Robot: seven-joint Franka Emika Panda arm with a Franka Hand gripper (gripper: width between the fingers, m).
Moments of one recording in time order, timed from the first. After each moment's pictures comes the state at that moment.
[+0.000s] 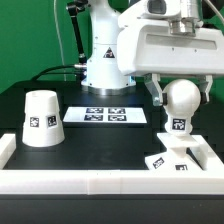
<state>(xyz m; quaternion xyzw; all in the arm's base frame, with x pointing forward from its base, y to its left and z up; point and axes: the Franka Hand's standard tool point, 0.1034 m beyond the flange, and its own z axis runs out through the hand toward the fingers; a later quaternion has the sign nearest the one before) 0.618 0.090 0.130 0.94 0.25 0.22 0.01</state>
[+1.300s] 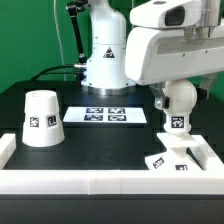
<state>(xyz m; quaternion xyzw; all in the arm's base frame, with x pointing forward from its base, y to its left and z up) 0.614 0.093 0.123 0.96 0.27 -0.01 -0.01</state>
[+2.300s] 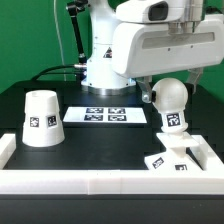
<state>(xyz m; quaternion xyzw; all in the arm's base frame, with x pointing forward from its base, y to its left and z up) 0.589 0.074 0.128 0.97 0.26 0.00 -0.01</state>
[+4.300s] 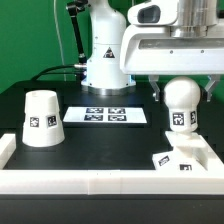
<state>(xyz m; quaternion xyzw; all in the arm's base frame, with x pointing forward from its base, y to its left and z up) 0.598 0.099 0.126 0.99 -0.10 -0.02 -0.02</state>
